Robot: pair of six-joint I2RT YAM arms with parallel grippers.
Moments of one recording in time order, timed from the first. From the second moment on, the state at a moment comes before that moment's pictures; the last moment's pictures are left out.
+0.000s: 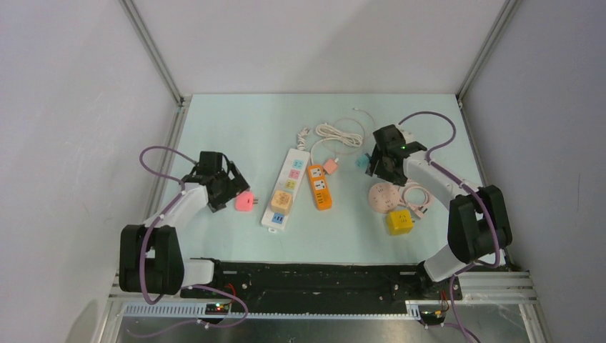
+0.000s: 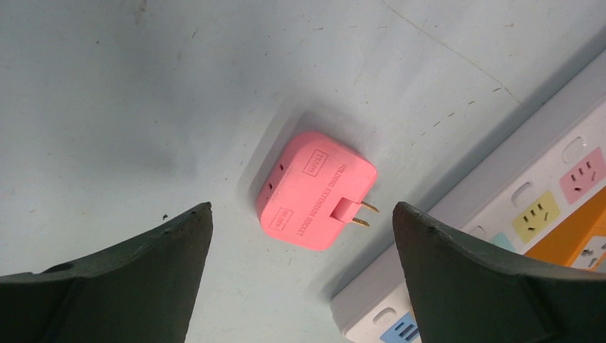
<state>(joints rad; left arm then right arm) -0.06 1.30 0.71 -0.48 -0.02 -0.66 0.40 1.56 1.11 -0.64 0.27 0.67</state>
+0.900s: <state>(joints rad) -0.06 1.24 0.78 -0.48 -0.02 -0.65 0.21 1.77 1.18 -0.50 0.41 0.47</state>
